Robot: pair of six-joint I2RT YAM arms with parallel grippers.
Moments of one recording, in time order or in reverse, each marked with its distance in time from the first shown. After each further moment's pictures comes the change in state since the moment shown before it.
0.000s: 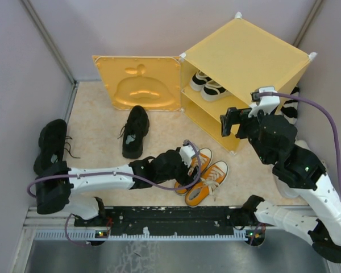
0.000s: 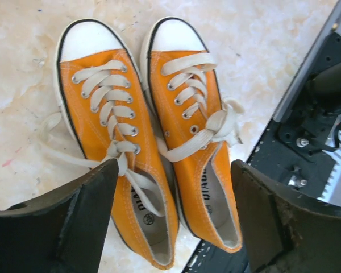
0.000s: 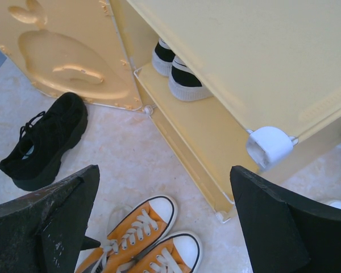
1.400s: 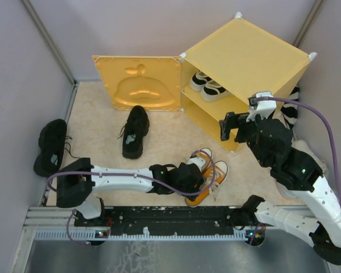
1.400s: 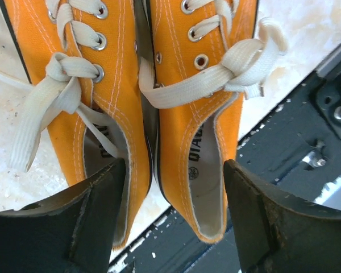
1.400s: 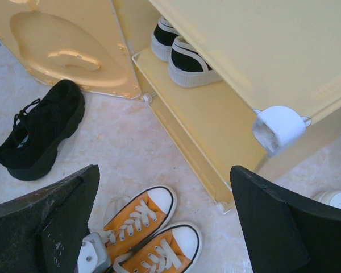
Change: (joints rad) left arm -0.124 0.180 0.190 -0.375 -0.101 -0.300; right arm 0.000 -0.034 -0.071 0.004 -0.011 0.017
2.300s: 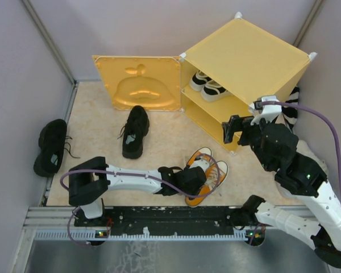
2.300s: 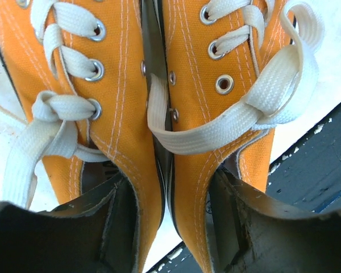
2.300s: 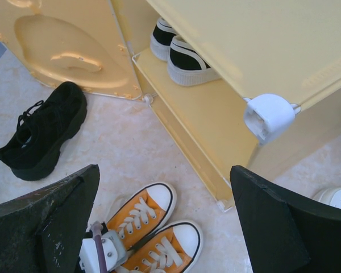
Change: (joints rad) left arm 0.000 0.128 0.015 0.058 -0.066 0.043; right arm 0.000 -0.053 -0.023 -0.004 0.000 0.010
